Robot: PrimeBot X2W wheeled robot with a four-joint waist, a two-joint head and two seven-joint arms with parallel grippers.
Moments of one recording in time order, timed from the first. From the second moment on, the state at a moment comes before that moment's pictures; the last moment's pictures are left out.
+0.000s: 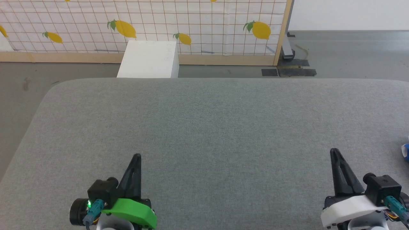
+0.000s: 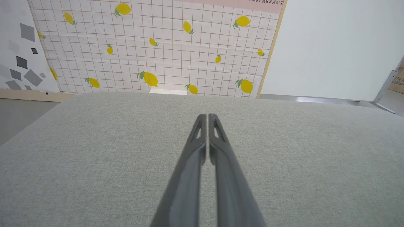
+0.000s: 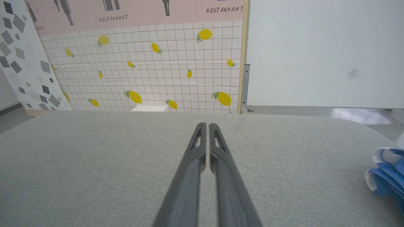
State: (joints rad) left arm -0.01 0.06 -0.08 0.18 -0.17 -0.10 -0.26; right arm 0.05 -0.05 -0.07 0.09 0.09 0.13 -0.19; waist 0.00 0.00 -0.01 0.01
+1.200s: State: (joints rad) left arm -0.01 0.06 -0.06 0.14 -0.14 -0.08 -0.20; right arm 0.04 -0.05 -0.06 0.08 0.07 0.13 -0.15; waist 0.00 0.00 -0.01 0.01
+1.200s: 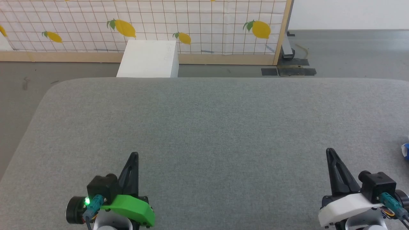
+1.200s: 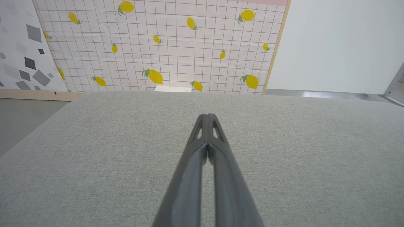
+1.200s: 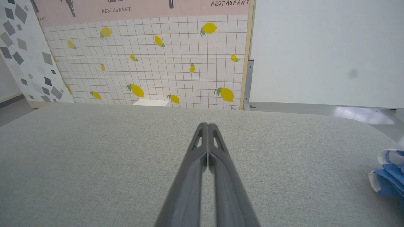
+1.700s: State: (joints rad) left arm -0.01 0.06 -0.05 0.12 -0.12 -0.07 -0.17; right arm 0.04 -0.05 -0.05 0.07 0.06 0.13 -0.13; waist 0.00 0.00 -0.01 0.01
